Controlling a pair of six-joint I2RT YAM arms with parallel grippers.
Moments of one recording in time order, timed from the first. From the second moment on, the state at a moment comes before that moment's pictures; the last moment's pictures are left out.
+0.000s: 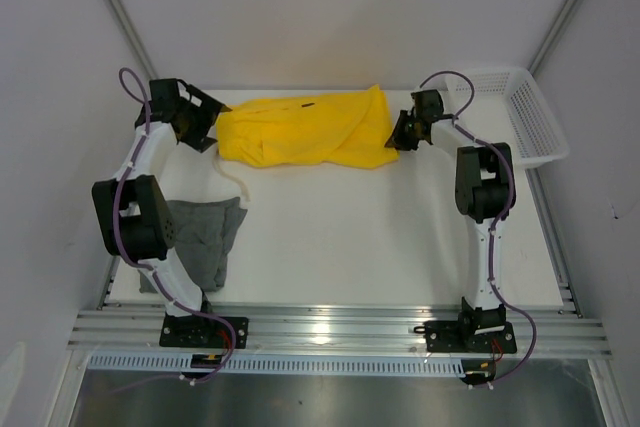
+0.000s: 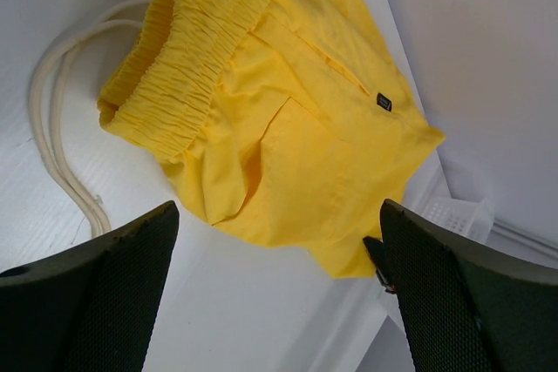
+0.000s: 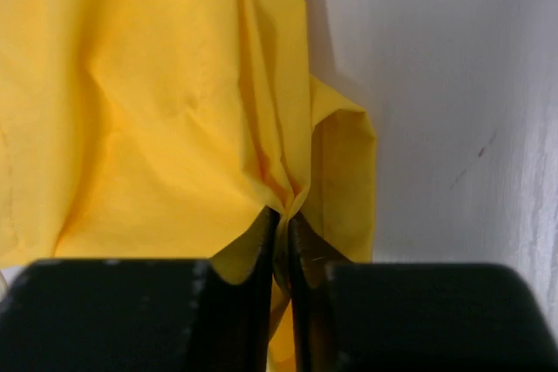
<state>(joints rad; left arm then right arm) 0.14 1.81 1.48 -0.45 0.26 -0.95 0.16 2.31 1.79 -0.33 -0.30 0.48</state>
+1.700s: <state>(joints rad) -0.03 1.90 1.43 -0.27 0.46 -0.55 0.43 1.48 1.16 -0.52 -0.07 0.39</state>
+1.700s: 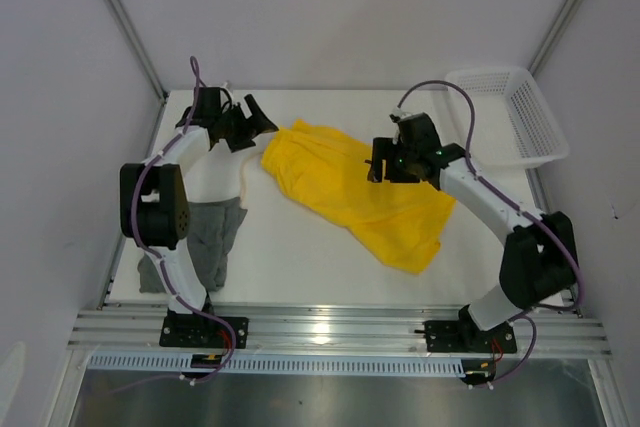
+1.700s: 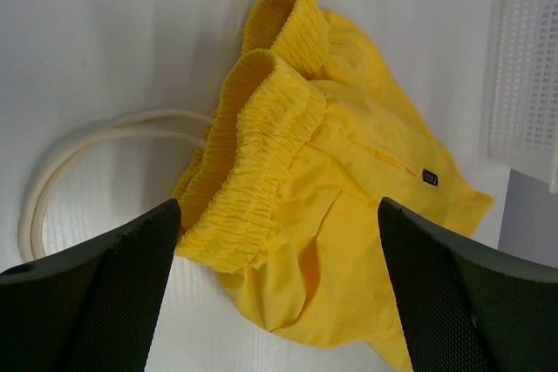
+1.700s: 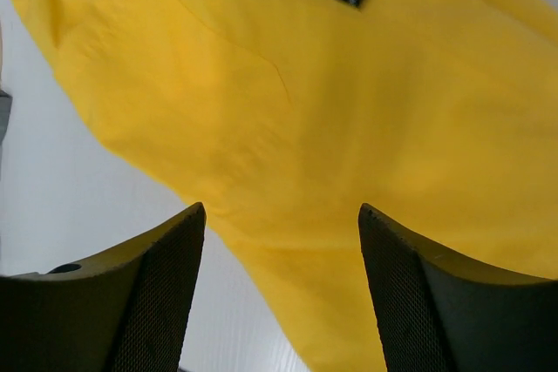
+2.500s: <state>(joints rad) -0.03 1.85 1.13 -0.07 0.42 -0.46 0.43 1.28 0.92 -0.72 0.07 0.68</state>
